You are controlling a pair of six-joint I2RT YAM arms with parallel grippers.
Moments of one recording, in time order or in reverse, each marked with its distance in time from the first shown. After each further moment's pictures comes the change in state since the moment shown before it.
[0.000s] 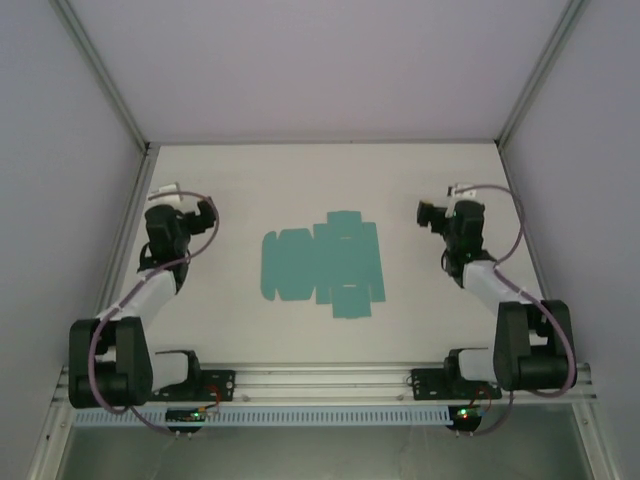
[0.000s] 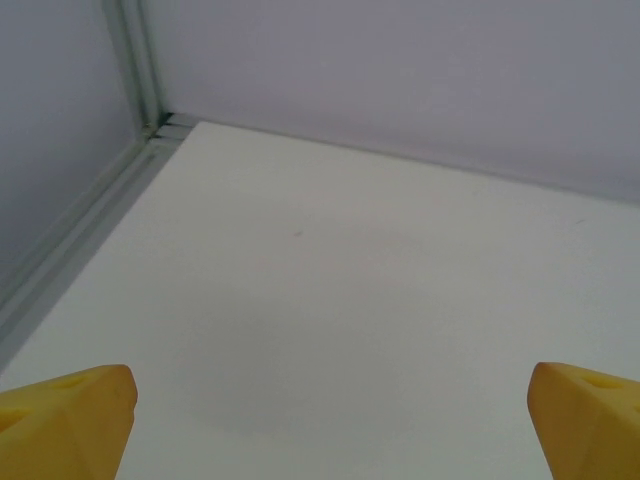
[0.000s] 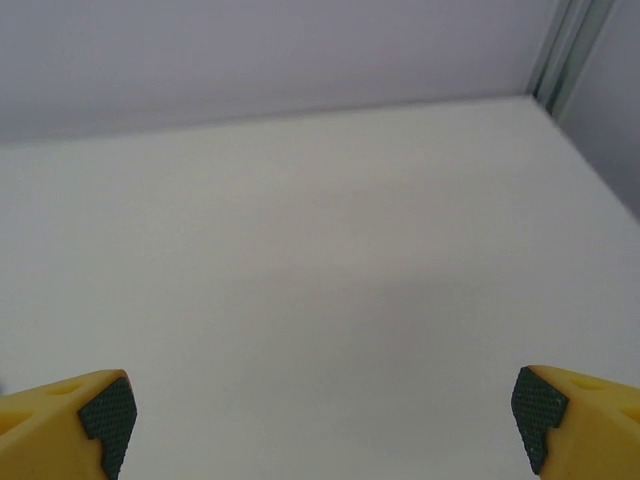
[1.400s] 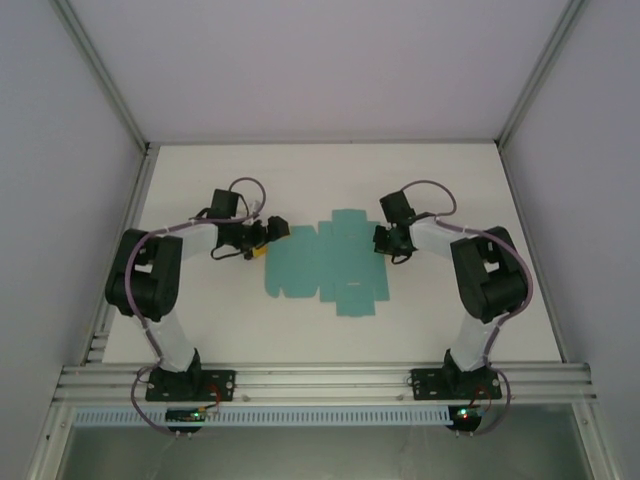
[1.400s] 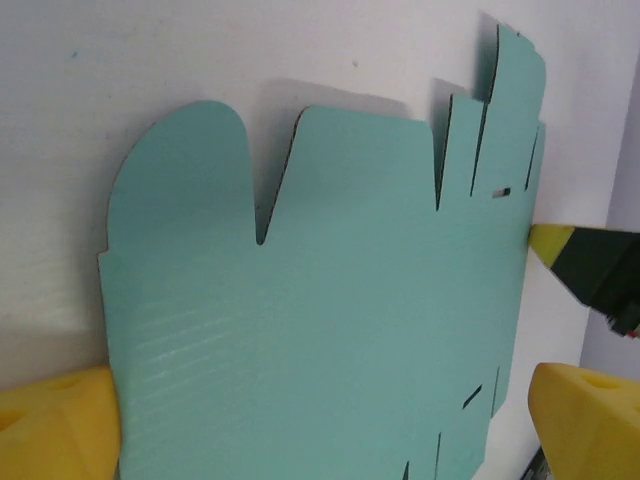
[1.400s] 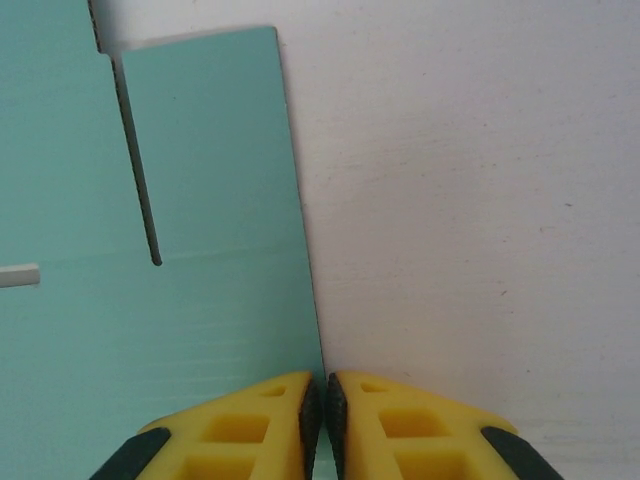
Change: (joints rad) left arm -0.258 0.555 0.360 -0.463 0.758 -0.389; right arm 0.315 0.493 0.369 -0.648 -0.137 0.390
